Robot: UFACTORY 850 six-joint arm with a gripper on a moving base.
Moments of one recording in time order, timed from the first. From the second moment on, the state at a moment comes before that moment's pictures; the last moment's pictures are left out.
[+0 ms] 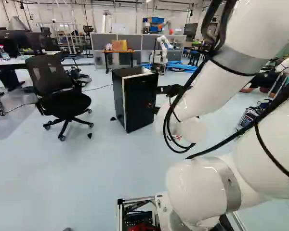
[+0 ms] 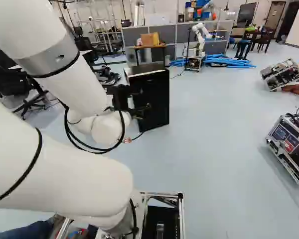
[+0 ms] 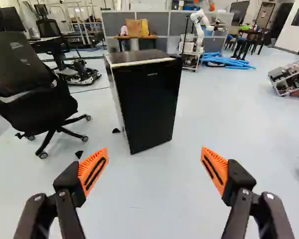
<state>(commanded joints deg) 0.0 16.0 -5.0 0.0 50.0 0.0</state>
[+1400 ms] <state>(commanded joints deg) 0.0 16.0 -5.0 0.0 50.0 0.0</state>
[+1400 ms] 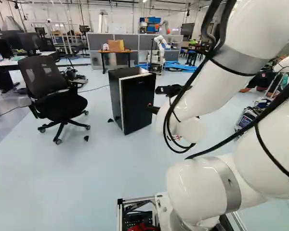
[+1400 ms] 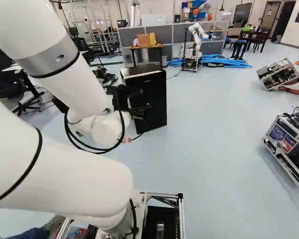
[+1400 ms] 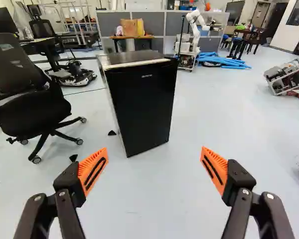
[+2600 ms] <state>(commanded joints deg) 0.0 16.0 -5.0 0.0 50.0 0.0</state>
